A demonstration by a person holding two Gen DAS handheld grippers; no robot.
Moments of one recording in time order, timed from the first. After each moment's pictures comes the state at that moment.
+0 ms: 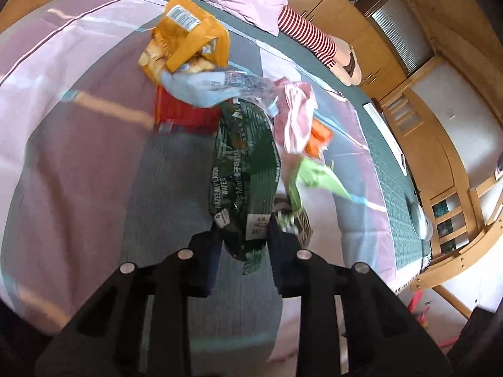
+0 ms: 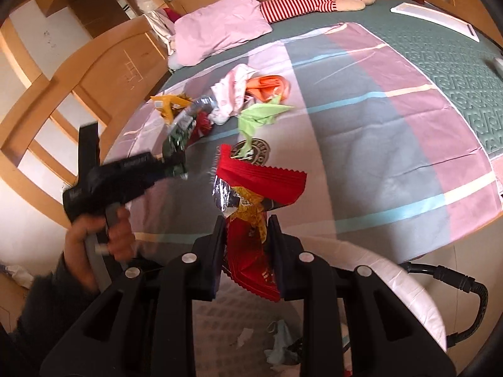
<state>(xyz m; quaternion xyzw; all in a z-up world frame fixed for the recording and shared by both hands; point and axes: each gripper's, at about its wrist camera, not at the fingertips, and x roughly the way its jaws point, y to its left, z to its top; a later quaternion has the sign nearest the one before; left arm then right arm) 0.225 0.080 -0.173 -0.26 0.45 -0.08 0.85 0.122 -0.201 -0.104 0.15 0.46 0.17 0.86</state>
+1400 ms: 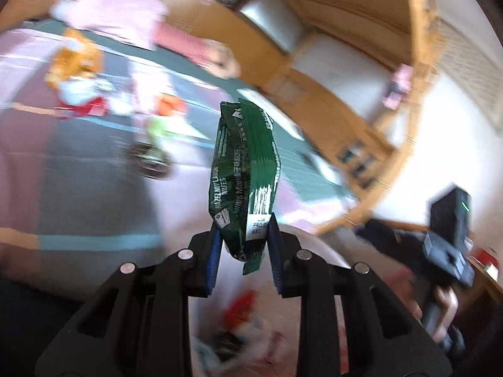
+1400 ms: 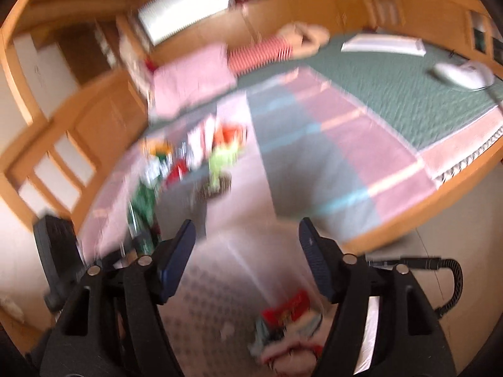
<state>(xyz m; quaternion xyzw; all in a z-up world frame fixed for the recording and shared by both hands) 0.088 0.035 -0.140 -0.22 0.34 -0.36 0.84 0.027 -0.256 -0.059 0.19 0.34 0.07 0.92</state>
